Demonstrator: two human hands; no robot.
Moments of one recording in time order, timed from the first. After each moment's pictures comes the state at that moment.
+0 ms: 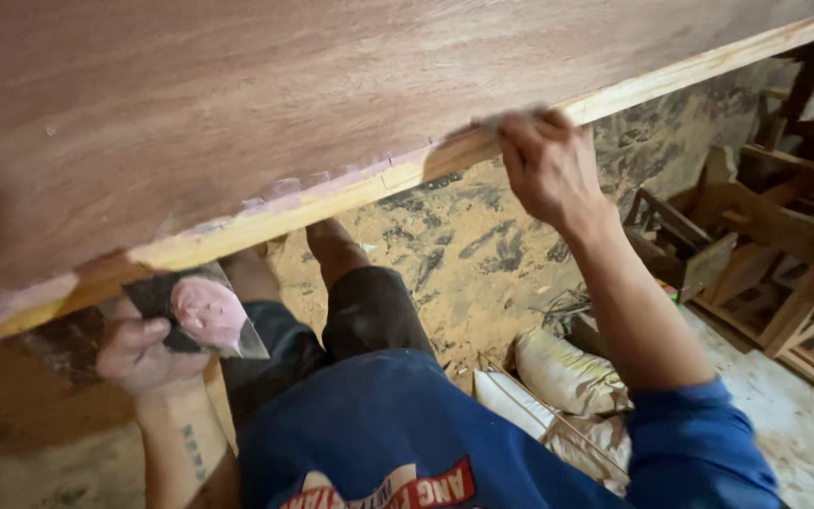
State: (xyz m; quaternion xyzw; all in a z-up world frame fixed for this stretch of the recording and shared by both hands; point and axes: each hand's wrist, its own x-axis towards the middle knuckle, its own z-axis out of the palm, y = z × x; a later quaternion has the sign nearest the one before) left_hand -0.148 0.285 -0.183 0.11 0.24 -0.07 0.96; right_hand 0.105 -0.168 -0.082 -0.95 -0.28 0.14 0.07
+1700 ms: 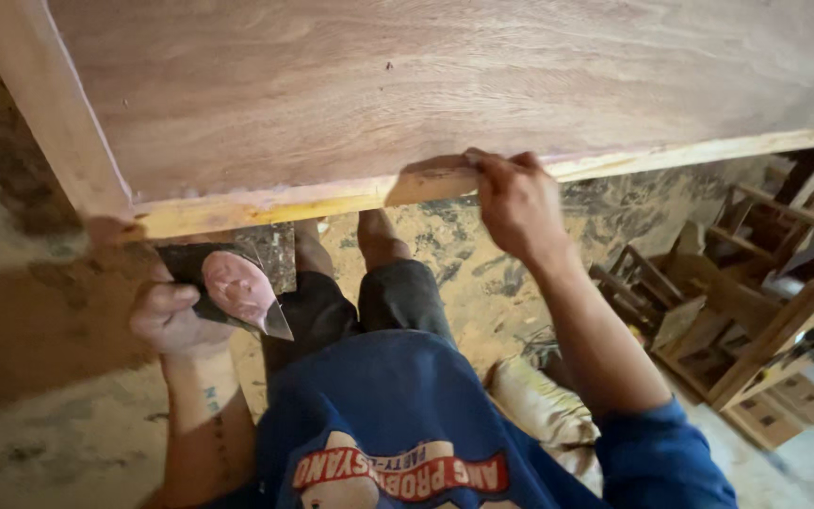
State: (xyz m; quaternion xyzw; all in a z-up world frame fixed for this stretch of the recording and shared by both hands) left_hand -0.178 0.445 -0.139 -0.01 0.32 0.06 0.95; right_hand 0.038 0.114 -0.076 -0.93 -0.25 0.26 0.09
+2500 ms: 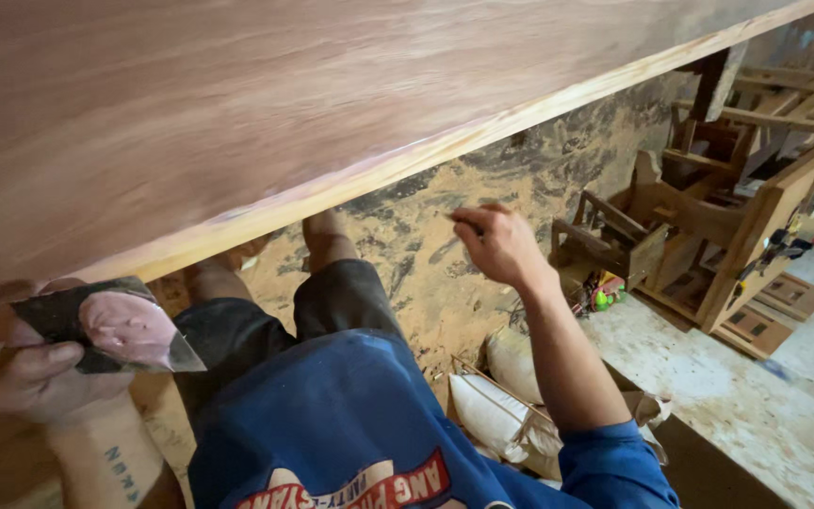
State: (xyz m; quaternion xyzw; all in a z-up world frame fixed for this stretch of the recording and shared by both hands) left_hand -0.141 0.378 -0.155 0.14 0.25 -0.08 0.95; right_hand 0.012 -0.118 -0.028 -0.93 -0.05 0.33 0.12
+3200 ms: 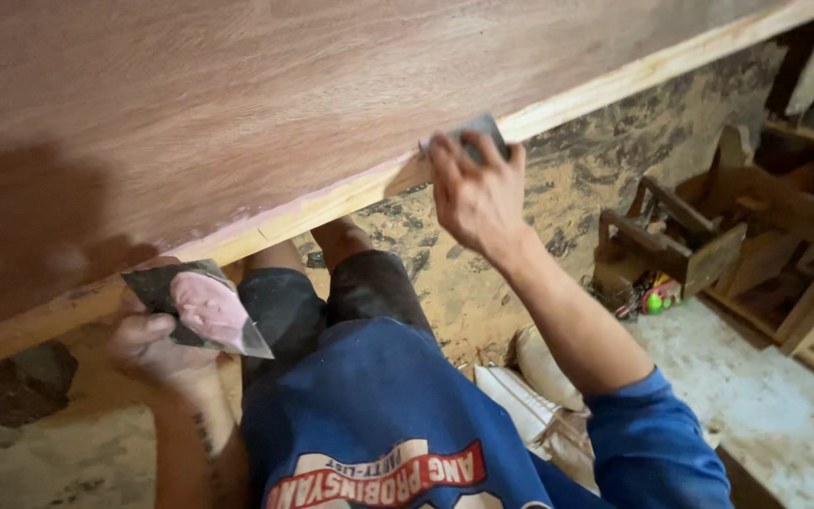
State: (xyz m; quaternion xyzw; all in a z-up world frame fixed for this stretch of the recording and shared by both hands) left_hand -0.040 0.138 -0.144 0.13 0.26 -0.09 0.95; right_hand 0.111 -0.239 -0.089 -0.96 -0.24 0.12 0.01
